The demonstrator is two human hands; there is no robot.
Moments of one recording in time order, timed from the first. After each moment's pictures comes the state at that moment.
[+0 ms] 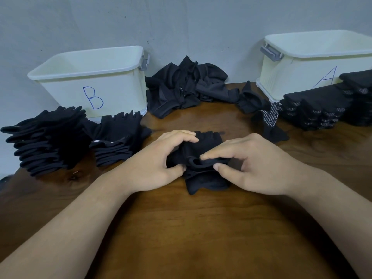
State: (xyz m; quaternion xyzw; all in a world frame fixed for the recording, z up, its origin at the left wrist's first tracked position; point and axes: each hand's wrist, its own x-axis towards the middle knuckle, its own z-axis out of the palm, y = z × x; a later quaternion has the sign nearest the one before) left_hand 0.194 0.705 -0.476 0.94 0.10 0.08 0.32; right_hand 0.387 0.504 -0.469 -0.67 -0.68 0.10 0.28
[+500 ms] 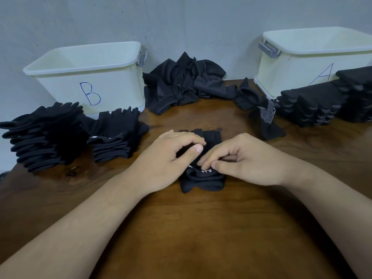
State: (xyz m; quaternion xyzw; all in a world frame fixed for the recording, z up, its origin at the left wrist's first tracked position) left_hand 0.208 0.679 -0.481 0.94 0.12 0.15 0.28; right_hand 0.385 0.511 -0.466 -0.66 -0.61 0.29 0.33
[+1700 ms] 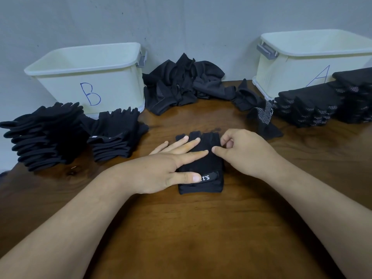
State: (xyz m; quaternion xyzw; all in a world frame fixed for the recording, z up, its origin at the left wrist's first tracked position) left_hand 0.202 0.693 -0.480 0.96 0.07 -0.15 0.23; right_hand 0.392 0.526 -0.485 -0.86 -0.42 0.12 0.25
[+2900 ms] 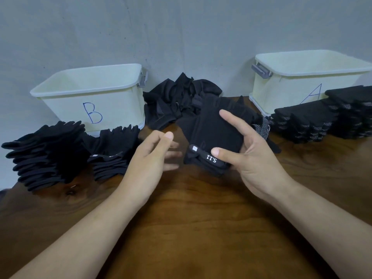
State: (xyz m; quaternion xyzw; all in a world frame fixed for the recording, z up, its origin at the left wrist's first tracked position) left_hand 0.213 0.680 -0.470 0.69 0.28 0.30 0.60; right_hand 0.378 0.522 -0.471 -0.51 -0.38 0.28 0.71
